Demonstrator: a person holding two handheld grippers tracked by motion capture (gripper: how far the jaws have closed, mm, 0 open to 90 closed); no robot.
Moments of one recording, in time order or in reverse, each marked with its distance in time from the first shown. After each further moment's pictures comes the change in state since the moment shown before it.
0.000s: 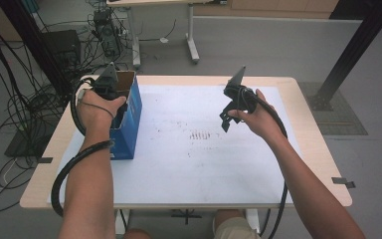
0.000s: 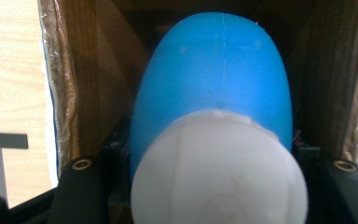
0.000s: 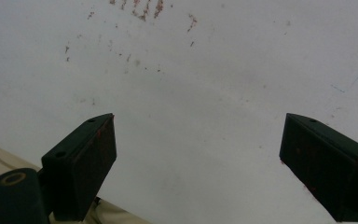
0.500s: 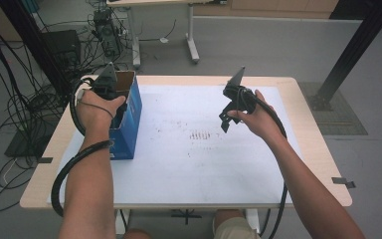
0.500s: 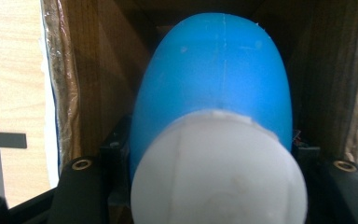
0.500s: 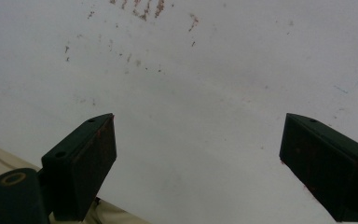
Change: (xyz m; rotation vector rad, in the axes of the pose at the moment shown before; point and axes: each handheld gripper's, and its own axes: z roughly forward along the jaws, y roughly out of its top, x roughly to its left) left arm 0.003 0.000 0.000 -0.002 -0.006 -0.008; right arm 0.001 0.001 0.002 0.004 0.001 0.002
